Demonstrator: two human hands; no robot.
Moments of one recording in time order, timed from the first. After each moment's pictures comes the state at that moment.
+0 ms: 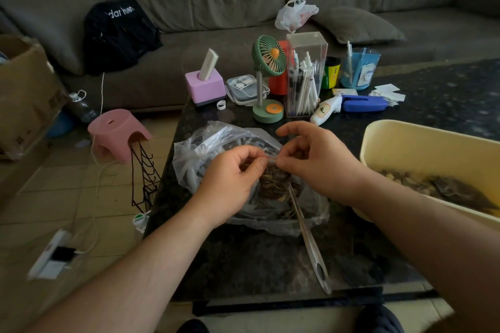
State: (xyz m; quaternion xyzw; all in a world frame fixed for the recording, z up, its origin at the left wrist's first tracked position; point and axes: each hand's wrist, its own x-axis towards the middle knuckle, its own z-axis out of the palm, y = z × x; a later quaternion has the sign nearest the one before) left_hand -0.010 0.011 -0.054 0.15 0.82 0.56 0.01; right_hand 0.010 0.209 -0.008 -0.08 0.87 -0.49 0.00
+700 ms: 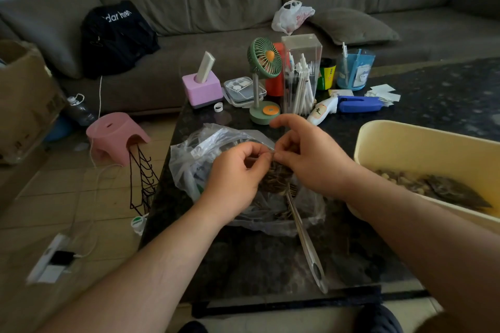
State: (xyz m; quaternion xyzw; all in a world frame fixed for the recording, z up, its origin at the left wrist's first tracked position) left_hand -0.008 0.031 -0.047 0.12 0.83 0.55 -0.01; right_hand 0.001 0.211 -0.009 -0.11 0.89 -0.44 -0.03
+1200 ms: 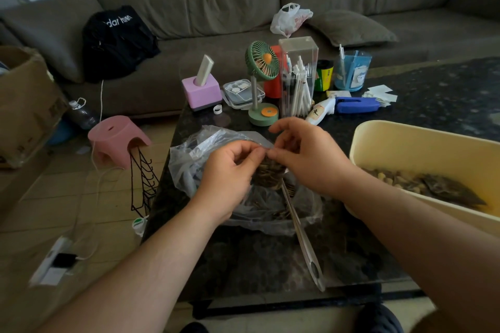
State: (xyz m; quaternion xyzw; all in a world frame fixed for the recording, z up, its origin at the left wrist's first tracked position) left_hand -0.007 0.033 -0.044 0.08 0.75 0.66 0.00; right_hand 0.003 0.214 -0.012 -0.09 0.89 -0.44 -0.08
